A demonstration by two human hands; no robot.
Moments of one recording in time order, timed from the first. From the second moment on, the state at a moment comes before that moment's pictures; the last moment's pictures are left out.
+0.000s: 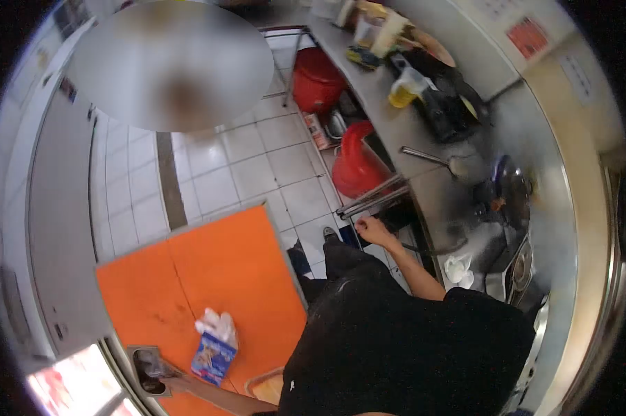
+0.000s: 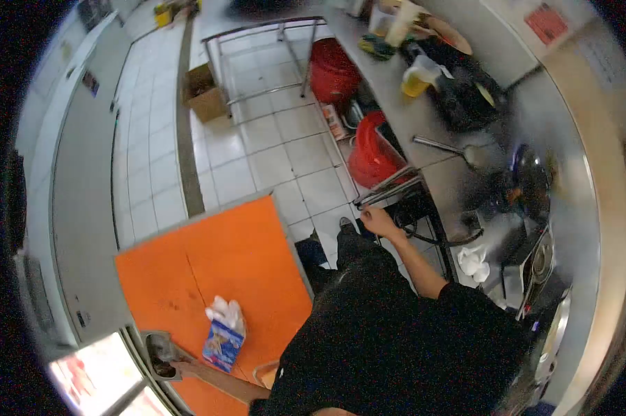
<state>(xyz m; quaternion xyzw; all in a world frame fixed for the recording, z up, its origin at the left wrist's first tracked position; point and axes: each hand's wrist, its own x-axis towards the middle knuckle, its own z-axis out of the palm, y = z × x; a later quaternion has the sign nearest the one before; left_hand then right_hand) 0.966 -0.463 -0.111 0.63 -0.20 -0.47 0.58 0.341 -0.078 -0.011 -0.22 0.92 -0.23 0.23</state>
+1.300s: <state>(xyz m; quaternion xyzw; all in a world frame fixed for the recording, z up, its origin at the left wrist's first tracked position) -0.089 -0.141 -0.009 0.10 -0.62 -0.72 -0.28 0.133 0.277 0.124 0.45 0.63 -0.62 -0.14</state>
